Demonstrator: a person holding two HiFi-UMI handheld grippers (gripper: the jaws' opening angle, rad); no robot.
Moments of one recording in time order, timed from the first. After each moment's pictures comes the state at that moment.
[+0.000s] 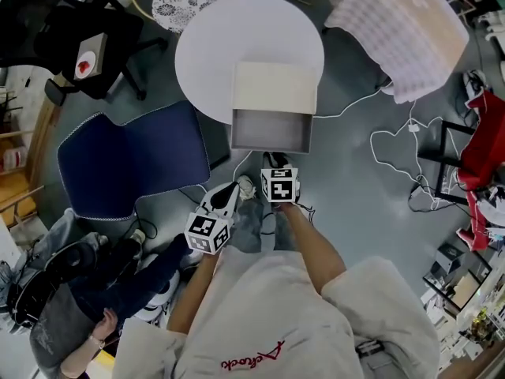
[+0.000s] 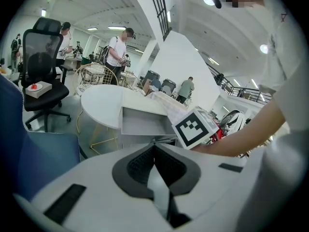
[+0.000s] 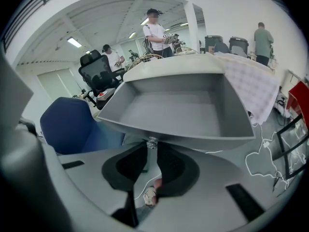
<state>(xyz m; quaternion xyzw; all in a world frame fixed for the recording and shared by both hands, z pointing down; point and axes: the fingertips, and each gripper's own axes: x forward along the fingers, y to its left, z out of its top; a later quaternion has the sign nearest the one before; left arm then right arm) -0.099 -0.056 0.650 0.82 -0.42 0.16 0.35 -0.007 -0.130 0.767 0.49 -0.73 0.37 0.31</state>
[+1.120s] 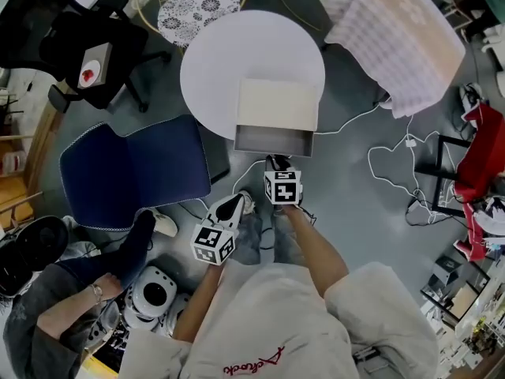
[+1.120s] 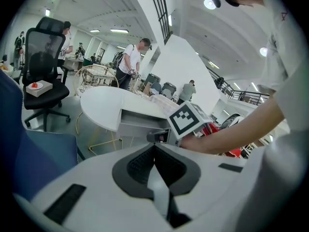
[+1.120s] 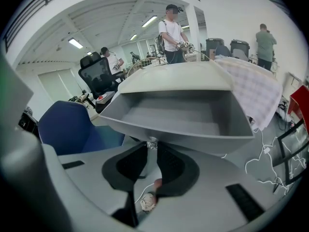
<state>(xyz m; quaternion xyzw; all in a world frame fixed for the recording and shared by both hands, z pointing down) -0.090 -0.063 0.648 0.82 -0.43 0.14 0.35 -0.002 -0.168 0.756 0.49 -0.74 0.36 0.30</state>
